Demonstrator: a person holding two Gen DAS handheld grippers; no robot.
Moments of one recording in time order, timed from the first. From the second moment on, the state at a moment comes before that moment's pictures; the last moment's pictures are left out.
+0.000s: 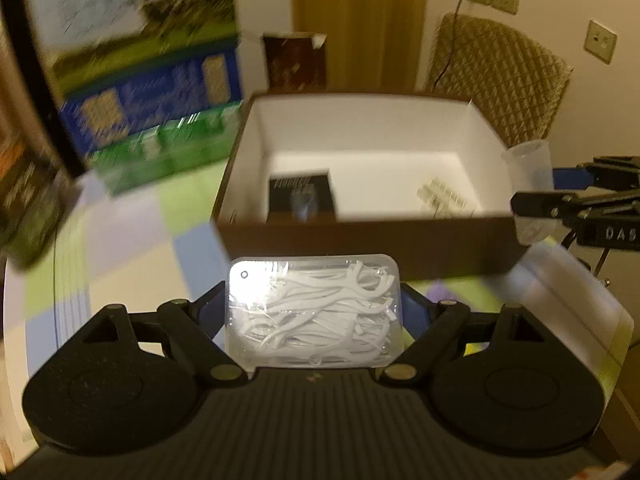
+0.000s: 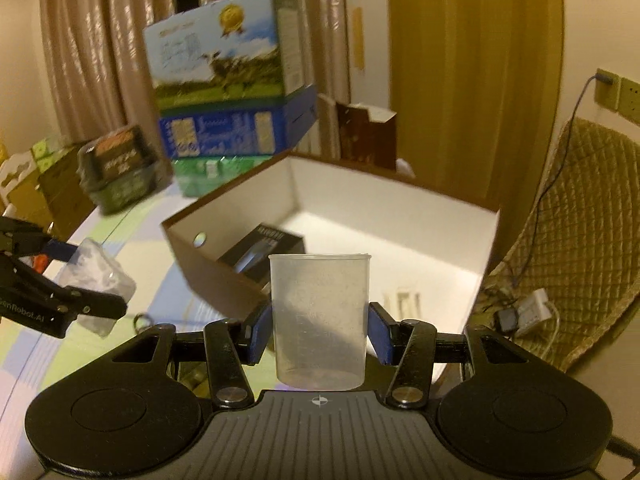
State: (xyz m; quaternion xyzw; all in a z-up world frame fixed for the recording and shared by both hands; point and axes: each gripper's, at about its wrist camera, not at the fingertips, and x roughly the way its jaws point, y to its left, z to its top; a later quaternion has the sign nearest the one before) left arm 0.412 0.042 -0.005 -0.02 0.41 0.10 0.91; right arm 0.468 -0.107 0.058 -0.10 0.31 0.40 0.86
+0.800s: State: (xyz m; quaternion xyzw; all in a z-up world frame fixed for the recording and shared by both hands) left arm 0.619 0.043 -0.036 0.03 0.45 0.03 0.89; right arm 0.614 -0.070 0.037 -0.13 0.35 0.35 0.86
